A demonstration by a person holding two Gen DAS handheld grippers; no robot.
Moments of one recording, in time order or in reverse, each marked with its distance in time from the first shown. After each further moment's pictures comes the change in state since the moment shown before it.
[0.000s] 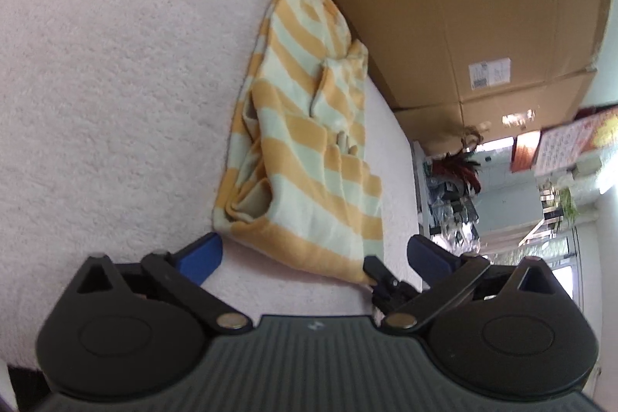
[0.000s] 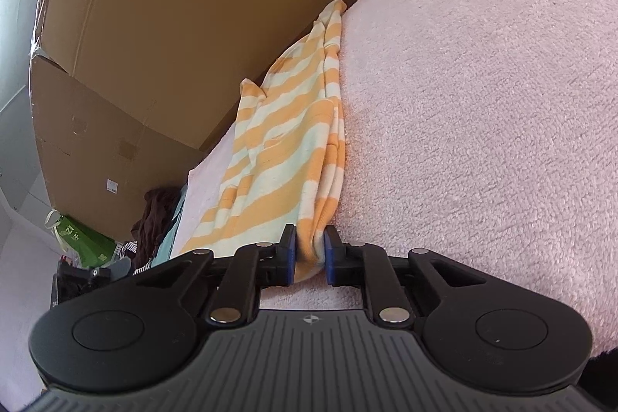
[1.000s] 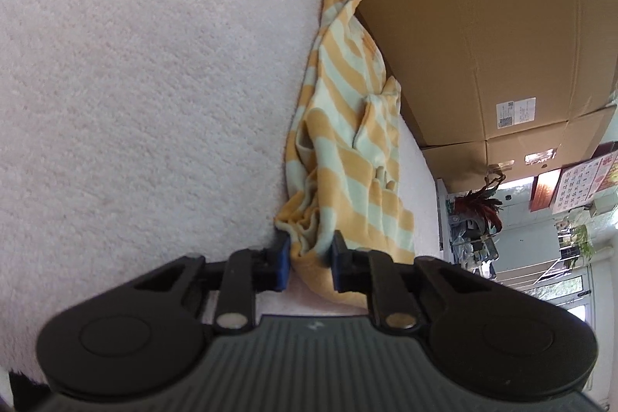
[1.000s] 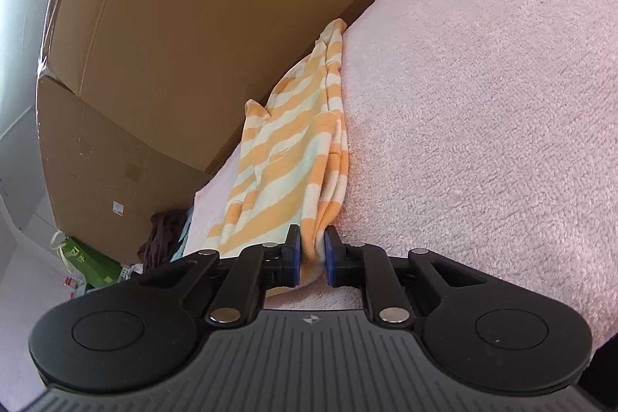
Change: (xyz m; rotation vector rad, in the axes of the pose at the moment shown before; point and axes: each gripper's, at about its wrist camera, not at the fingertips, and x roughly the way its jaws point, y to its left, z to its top) left arm -0.003 0.018 -0.008 0.064 -0.110 0.057; right arm -0.005 -0.003 -0.010 0.031 -0.084 0.035
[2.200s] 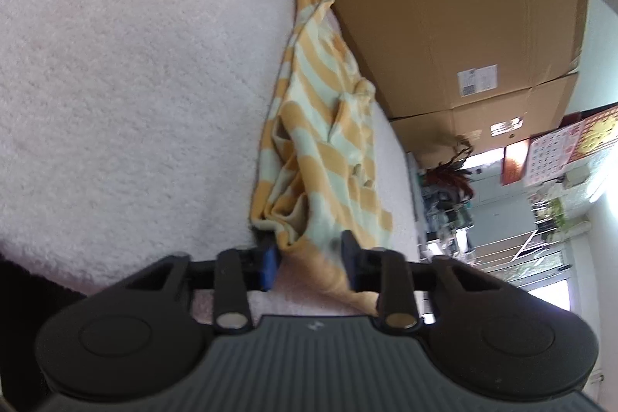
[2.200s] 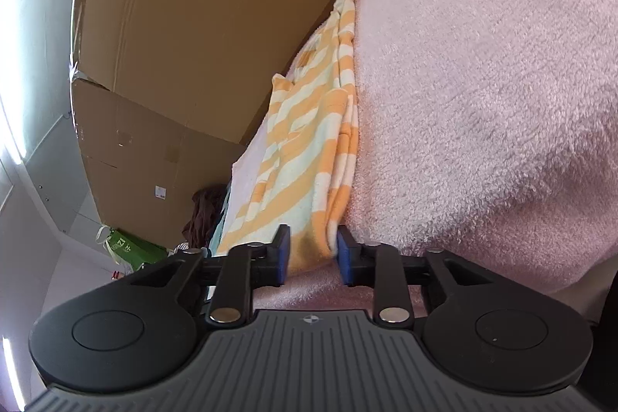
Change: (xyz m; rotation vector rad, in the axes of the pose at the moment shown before) left arm -0.024 0.007 -0.050 0.001 0.037 -0.093; right arm -0.033 -0.021 -0.029 0.108 0.111 0.104
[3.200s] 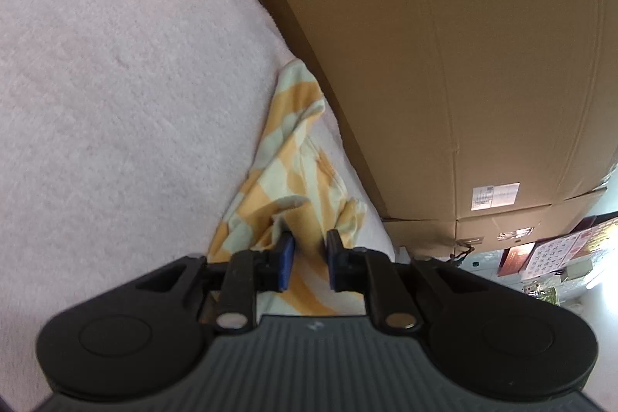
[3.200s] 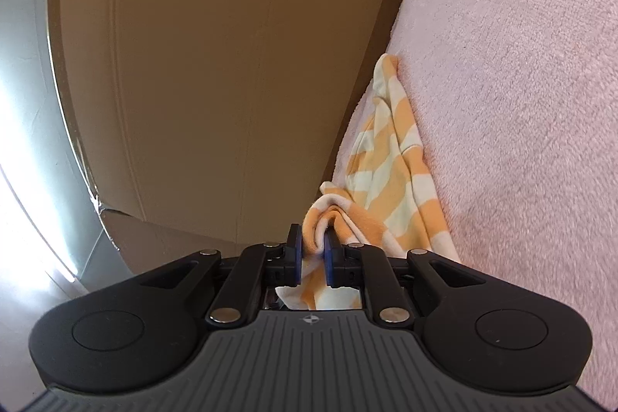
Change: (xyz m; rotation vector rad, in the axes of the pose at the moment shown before) left arm 0.083 -0.035 0.145 -0.150 -0.122 0.003; right arm 0.074 -0.001 0.120 0.255 -0.175 0.172
